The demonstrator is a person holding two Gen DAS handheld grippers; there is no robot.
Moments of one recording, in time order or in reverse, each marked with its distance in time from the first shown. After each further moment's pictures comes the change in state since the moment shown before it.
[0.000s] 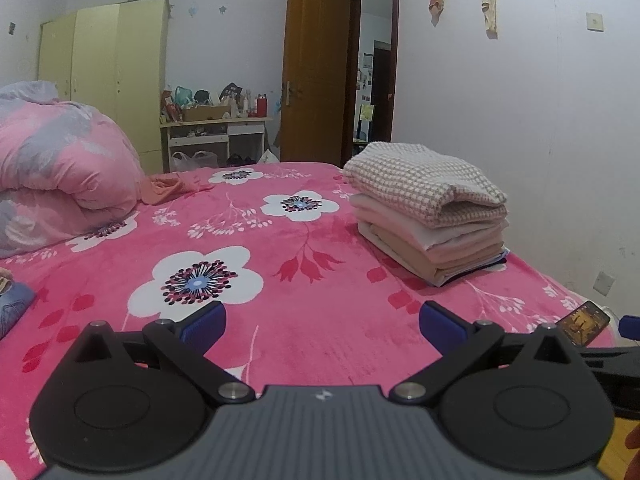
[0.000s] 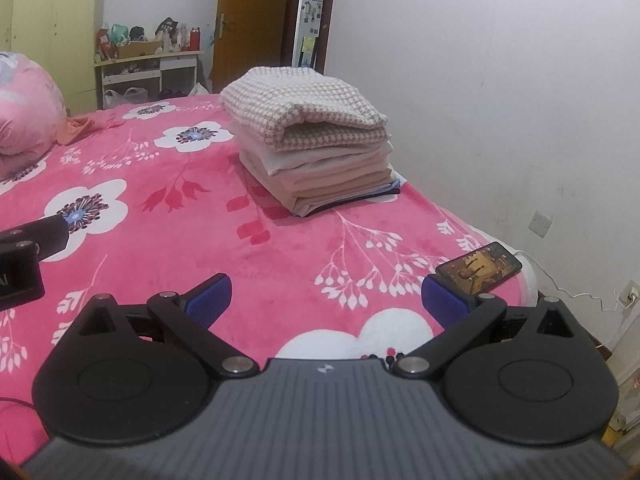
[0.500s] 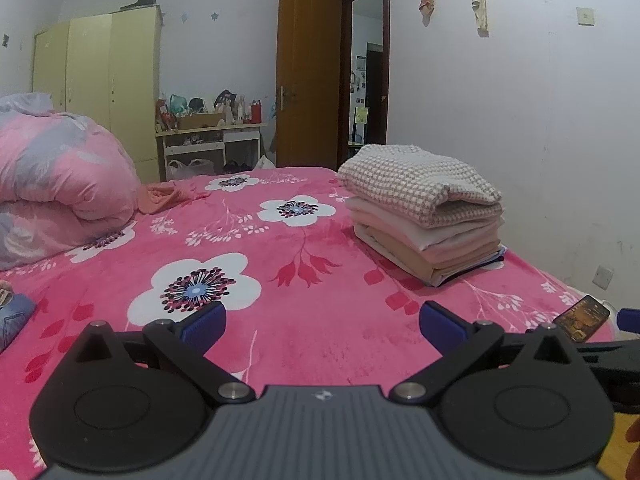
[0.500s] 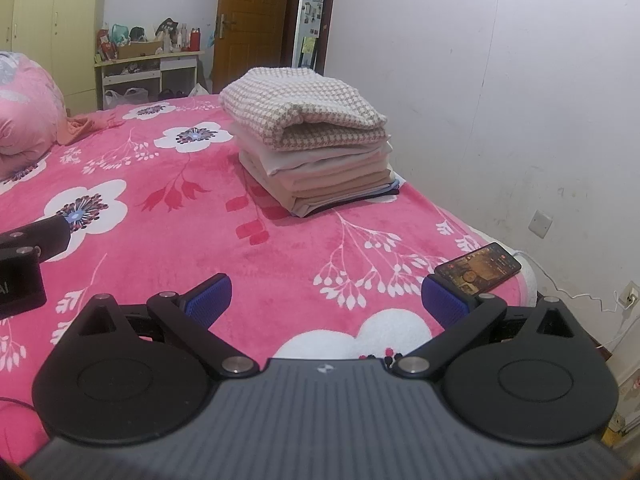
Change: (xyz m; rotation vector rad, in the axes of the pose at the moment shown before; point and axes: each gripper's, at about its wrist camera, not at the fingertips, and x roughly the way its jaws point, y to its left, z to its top) left arm -0.002 -0.006 0.000 0.027 -0.016 -0.001; right arm -0.002 0.000 -0.002 0.000 -0.003 -0.002
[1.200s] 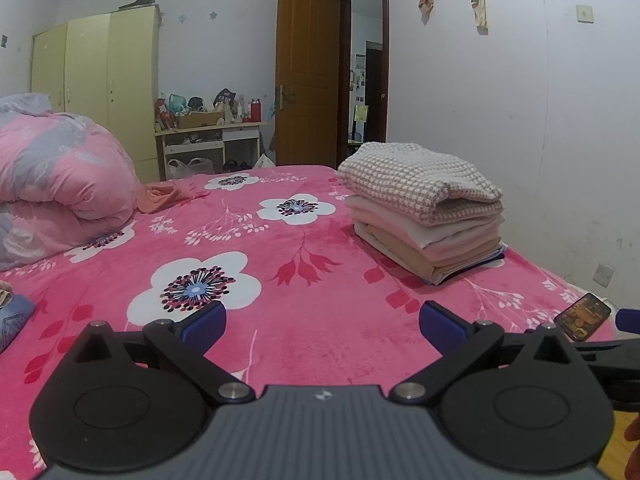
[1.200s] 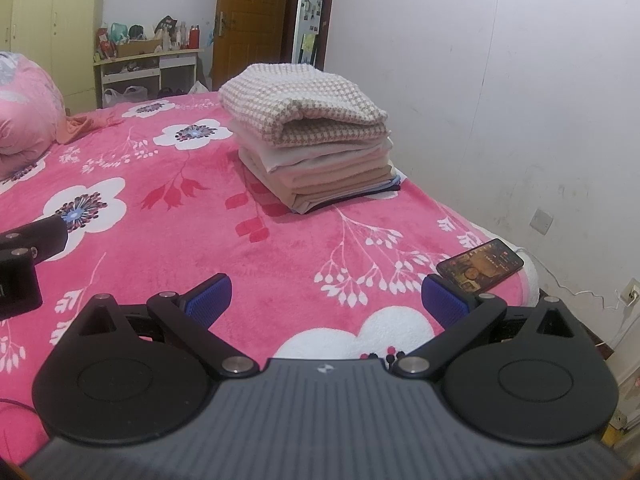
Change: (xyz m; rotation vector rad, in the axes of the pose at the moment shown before) left arm 0.003 0.001 0.000 0.003 0.007 0.000; right arm 0.002 0.002 -0.002 0.005 0.010 0.000
